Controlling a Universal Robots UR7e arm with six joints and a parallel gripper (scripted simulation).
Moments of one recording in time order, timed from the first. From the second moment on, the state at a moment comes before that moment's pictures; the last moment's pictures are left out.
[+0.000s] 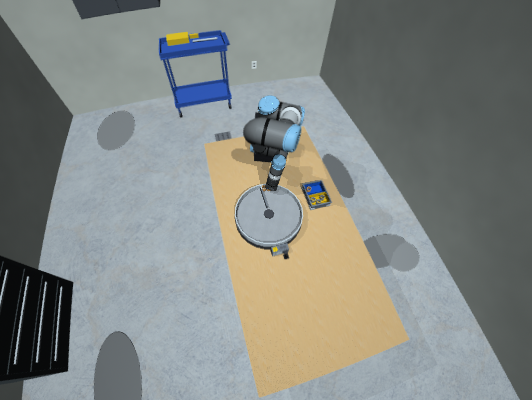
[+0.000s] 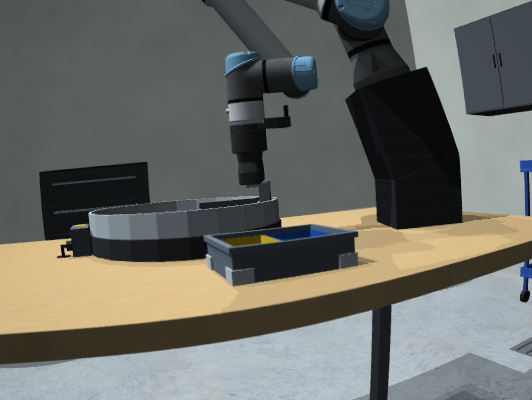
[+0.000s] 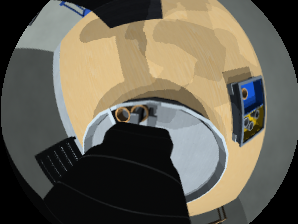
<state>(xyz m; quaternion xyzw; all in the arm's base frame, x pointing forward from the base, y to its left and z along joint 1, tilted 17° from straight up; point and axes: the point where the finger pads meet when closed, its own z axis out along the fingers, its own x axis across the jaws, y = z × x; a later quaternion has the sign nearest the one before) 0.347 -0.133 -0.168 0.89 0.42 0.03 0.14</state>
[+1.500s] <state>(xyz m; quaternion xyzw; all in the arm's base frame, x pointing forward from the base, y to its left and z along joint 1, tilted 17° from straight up) 0.346 -0.132 -0.162 0.89 0.42 0.03 0.14</state>
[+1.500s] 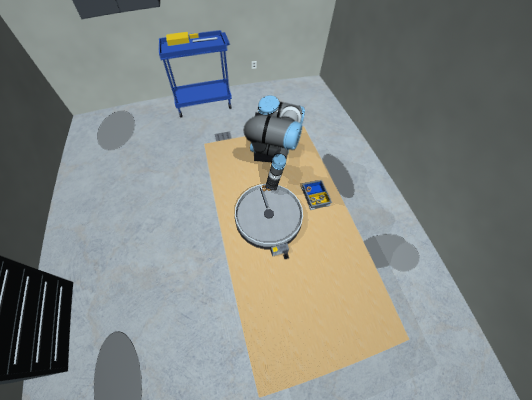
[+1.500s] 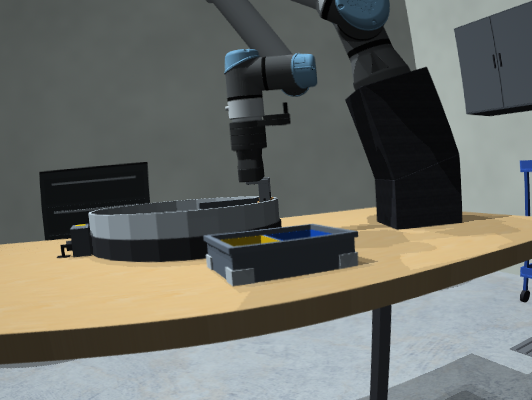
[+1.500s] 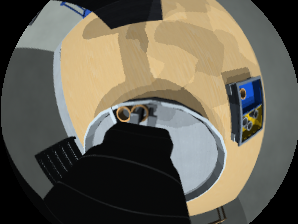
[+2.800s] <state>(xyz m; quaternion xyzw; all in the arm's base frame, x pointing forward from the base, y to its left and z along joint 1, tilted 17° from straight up) 0.345 -0.131 -0.156 0.89 0.42 0.03 0.14</state>
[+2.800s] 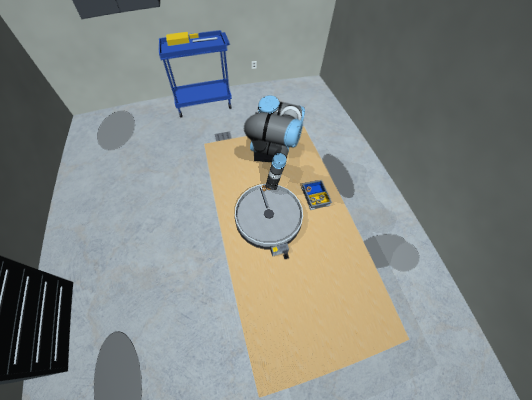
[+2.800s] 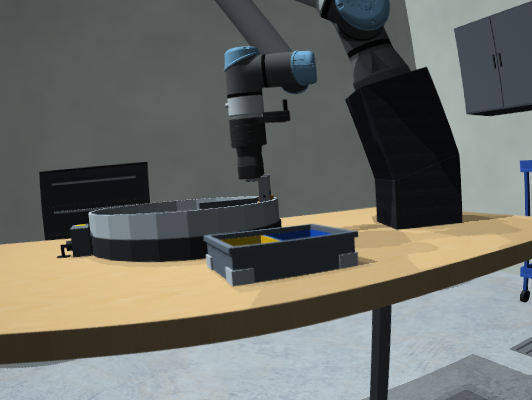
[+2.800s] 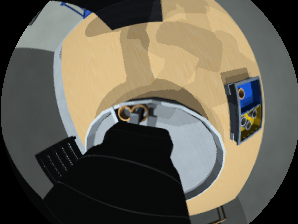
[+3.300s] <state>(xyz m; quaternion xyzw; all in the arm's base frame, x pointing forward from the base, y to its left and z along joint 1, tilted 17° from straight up) 0.344 -0.130 -0.151 0.89 0.42 0.03 0.14</state>
